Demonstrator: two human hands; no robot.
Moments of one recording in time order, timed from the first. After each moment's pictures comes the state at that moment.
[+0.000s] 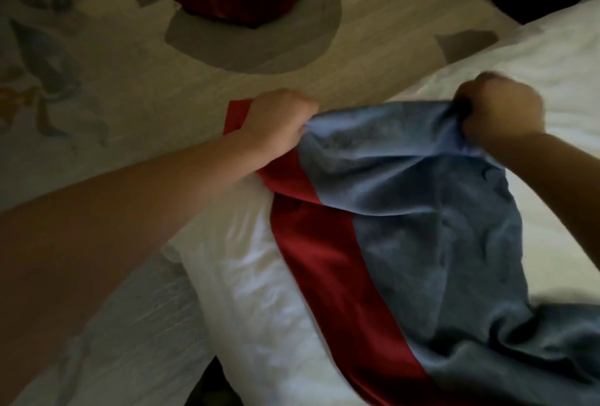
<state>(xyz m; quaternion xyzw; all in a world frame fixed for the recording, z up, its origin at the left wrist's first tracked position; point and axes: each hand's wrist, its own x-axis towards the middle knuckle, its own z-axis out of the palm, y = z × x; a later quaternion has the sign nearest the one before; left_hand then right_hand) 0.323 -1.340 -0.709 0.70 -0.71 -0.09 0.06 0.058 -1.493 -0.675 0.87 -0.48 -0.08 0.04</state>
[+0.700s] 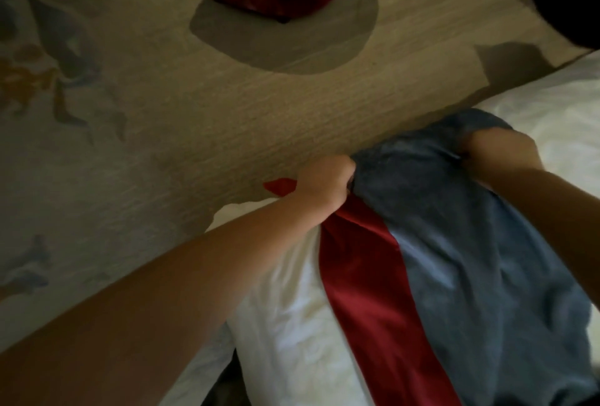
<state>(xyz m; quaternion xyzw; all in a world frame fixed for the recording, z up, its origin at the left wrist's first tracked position) 0.330 -1.333 -0.775 0.76 -0.57 -0.30 0.07 0.146 -1.491 -0.711 0.85 -0.46 -0.24 -0.02</state>
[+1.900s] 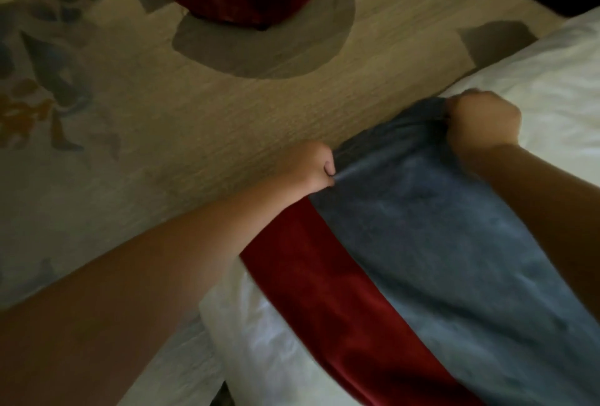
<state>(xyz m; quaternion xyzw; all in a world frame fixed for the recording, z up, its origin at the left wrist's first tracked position) 0.321 -1.364 -0.765 0.74 -0.56 -0.36 0.06 0.117 -1.520 -0.734 0.86 -0.50 -0.11 0.02</state>
